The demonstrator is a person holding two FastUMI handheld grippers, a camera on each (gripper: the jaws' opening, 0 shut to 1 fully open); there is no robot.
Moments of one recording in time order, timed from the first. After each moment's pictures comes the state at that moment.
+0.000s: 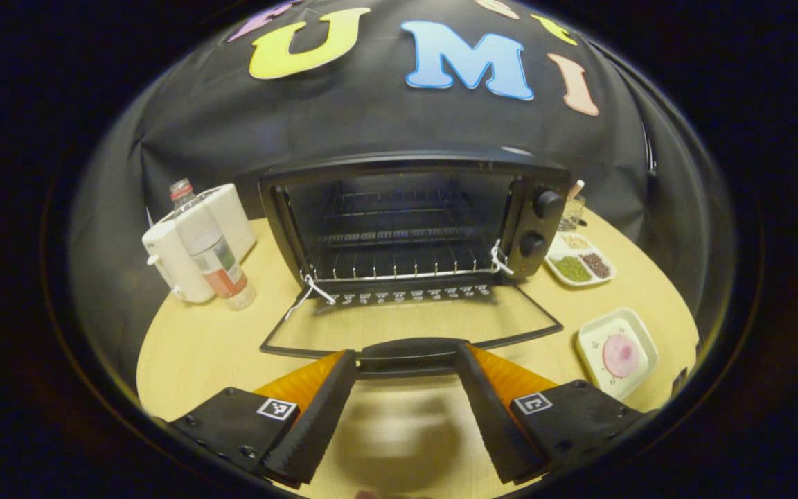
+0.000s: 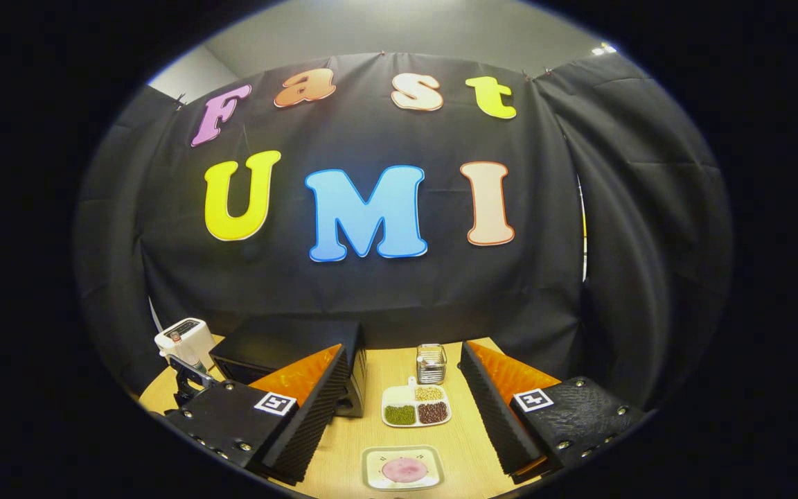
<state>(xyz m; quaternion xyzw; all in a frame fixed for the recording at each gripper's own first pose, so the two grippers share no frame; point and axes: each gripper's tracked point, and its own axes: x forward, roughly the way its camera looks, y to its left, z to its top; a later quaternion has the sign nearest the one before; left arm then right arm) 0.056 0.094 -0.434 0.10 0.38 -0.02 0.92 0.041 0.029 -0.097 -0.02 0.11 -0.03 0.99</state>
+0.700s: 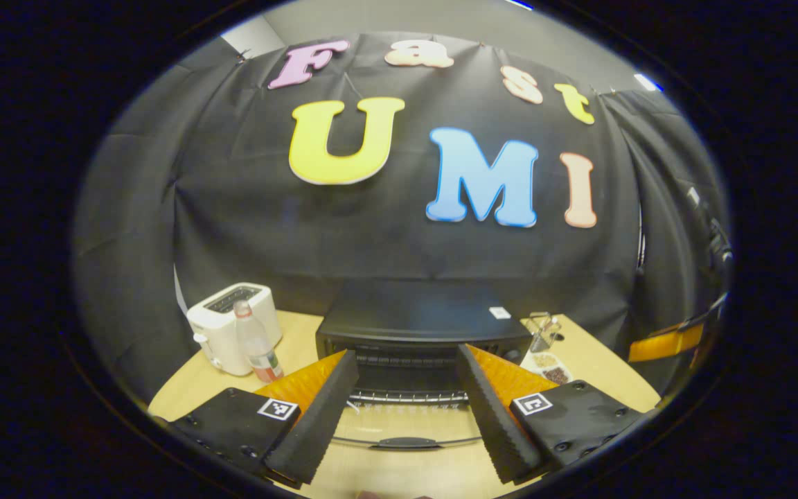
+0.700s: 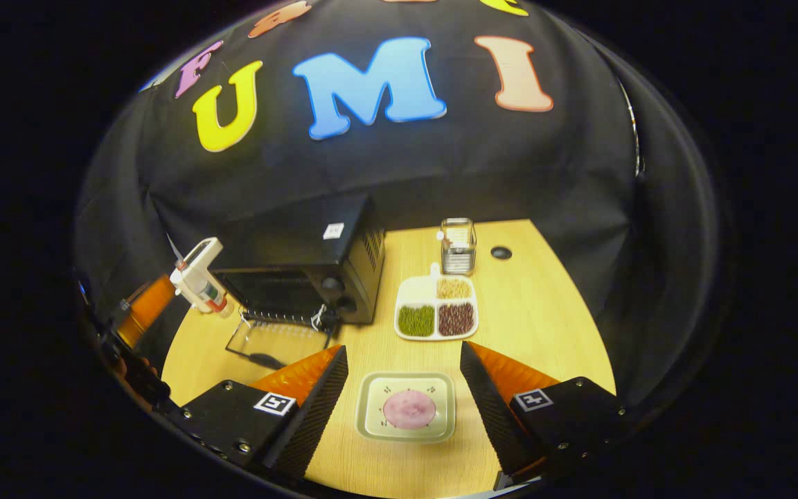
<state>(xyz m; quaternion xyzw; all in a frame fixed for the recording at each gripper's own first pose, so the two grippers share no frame) 0.082 0.071 -0.189 0.04 0.15 -0.02 0.99 0.043 0.002 -0.269 0.03 0.40 0.05 0.91</state>
